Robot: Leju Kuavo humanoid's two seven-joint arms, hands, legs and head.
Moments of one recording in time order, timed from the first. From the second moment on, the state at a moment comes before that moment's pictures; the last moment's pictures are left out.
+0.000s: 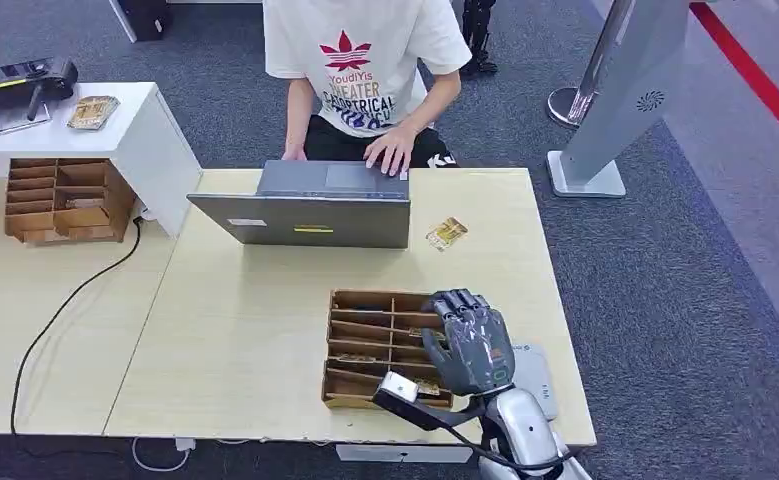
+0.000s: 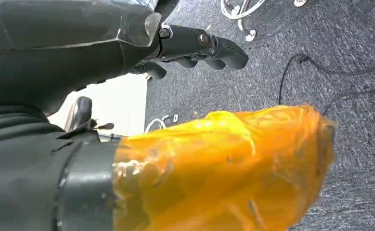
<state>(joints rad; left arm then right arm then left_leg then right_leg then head) -0.07 -0.20 0.80 -0.19 -1.42 0.23 0.34 -0.14 -0.02 0.55 -1.40 1.22 -0.39 0.04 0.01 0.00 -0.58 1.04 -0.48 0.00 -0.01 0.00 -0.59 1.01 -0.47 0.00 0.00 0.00</state>
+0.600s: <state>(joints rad) -0.07 -0.19 0.81 -0.19 -1.42 0.23 0.34 -0.13 -0.02 0.55 -1.42 1.16 -0.35 -0.01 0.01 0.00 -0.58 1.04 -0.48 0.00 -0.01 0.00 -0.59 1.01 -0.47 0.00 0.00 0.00</state>
